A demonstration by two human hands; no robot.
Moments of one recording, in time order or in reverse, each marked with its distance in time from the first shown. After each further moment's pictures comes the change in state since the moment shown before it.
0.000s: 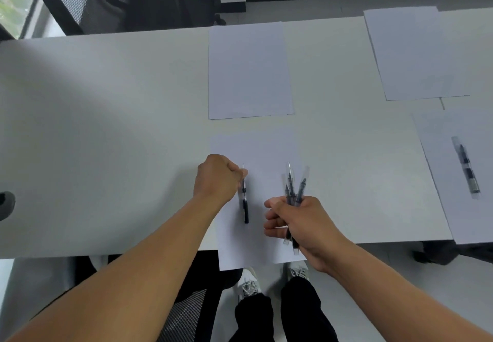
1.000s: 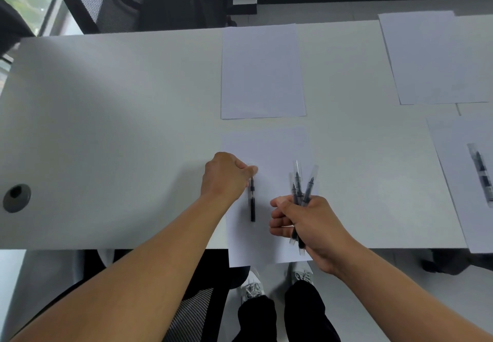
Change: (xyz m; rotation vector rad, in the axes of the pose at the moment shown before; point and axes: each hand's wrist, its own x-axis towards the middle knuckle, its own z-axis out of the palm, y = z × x) left_hand -0.005 0.003 -0.010 -0.010 0.004 0.018; right_hand 0.000 -0.001 0.009 -0.019 -0.001 -0.019
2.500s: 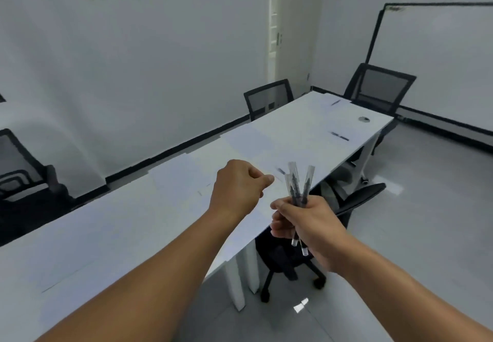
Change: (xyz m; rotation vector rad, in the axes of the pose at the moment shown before) left_hand -0.439 0.337 0.229 0.146 -0.264 0.999; right_hand -0.378 -0.038 -0.365 0.296 0.509 -0.609
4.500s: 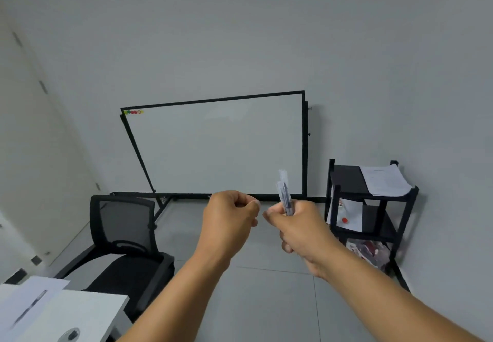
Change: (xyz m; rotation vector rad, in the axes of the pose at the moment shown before) left_hand 0.352 0.754 0.843 -0.326 -0.514 0.420; right_hand 0.284 -0.319 -1.043 -0.082 0.766 -0.255
